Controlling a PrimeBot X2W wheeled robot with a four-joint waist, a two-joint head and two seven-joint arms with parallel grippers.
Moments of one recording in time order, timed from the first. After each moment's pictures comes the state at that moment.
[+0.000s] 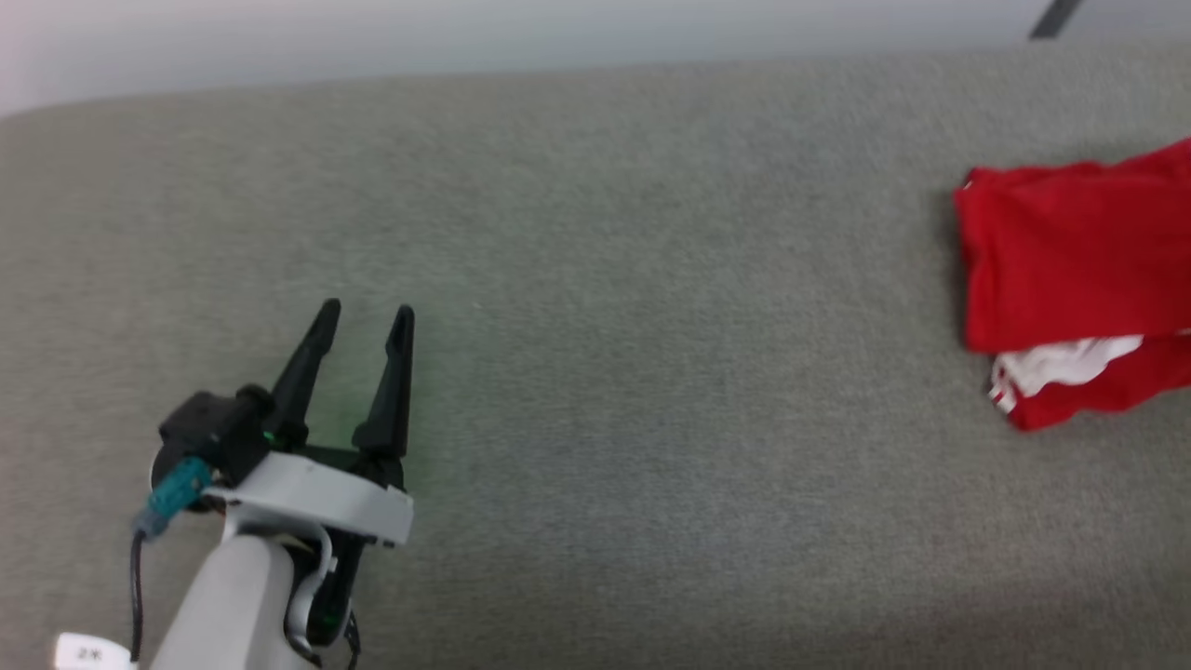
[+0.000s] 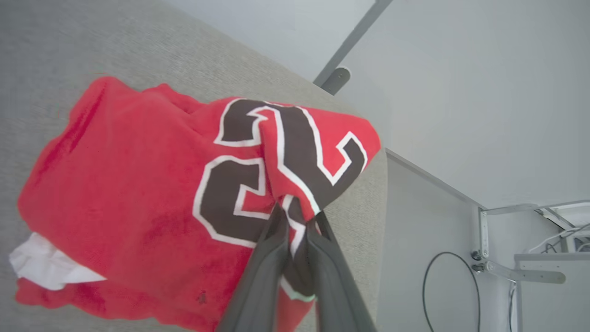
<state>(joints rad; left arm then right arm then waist) -0.33 0.25 -0.16 0.24 -0.44 -0.13 -0.26 -0.80 -0.95 0.58 0.39 0.62 0.13 0.40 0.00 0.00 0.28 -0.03</state>
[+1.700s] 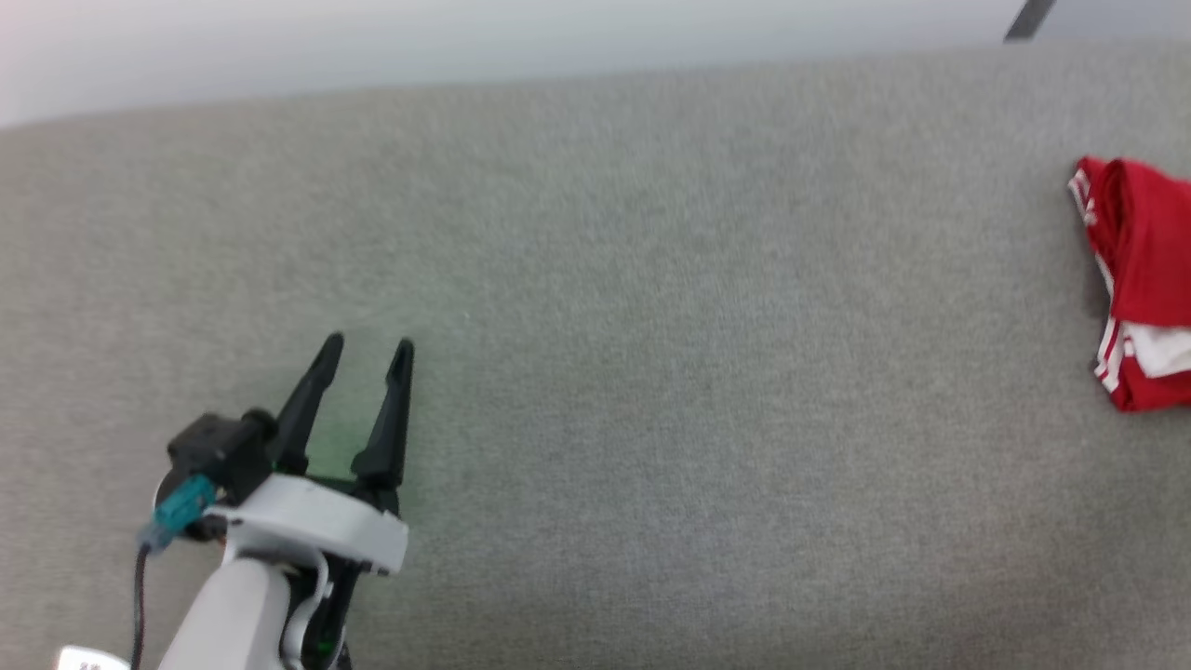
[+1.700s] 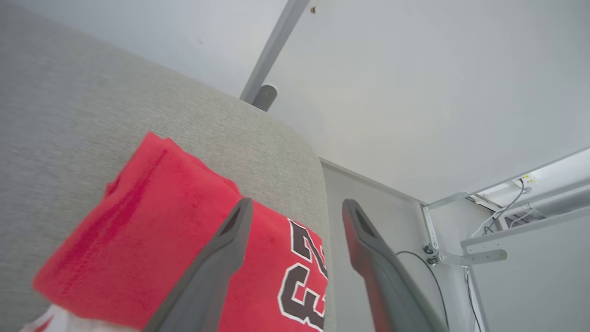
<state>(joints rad) -0.32 0.28 -0.20 0.30 -0.48 -0.13 -0.26 -1.04 -0.72 0.65 1.11 0.40 0.13 -0.11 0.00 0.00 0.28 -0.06</state>
